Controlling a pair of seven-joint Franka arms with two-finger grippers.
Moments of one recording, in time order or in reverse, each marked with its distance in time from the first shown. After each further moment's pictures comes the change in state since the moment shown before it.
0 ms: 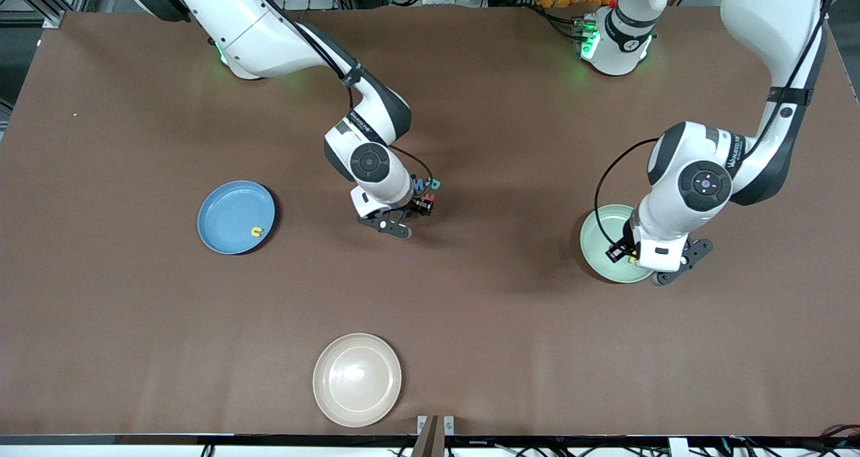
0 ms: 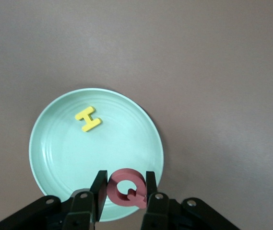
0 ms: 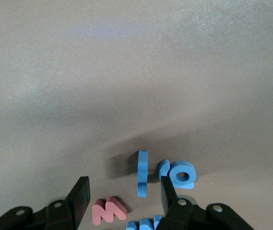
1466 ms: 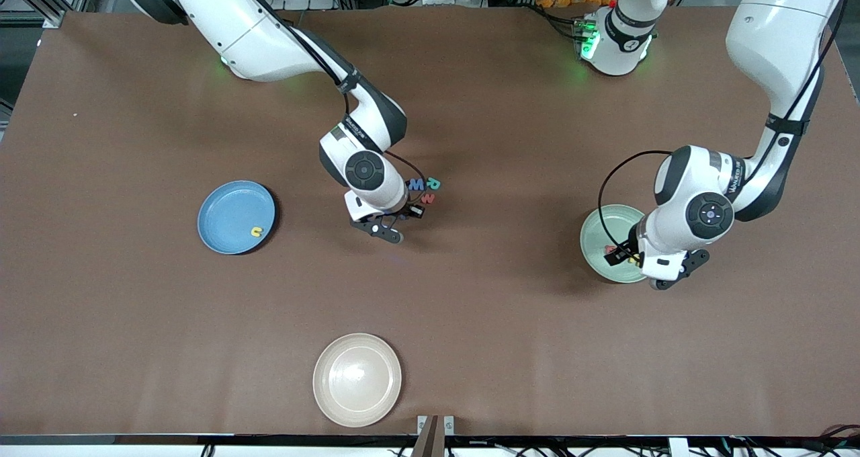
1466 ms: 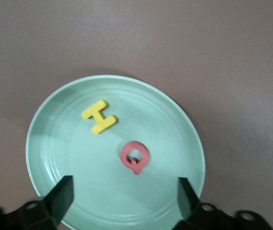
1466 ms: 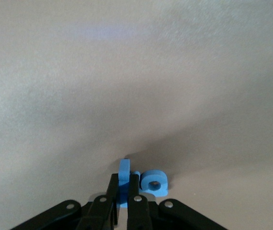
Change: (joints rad) left arm 0.046 0.107 -0.010 -0.001 0.001 -0.009 0.071; right arm -0.020 0.008 -0.012 0.015 0.000 -0.043 0.026
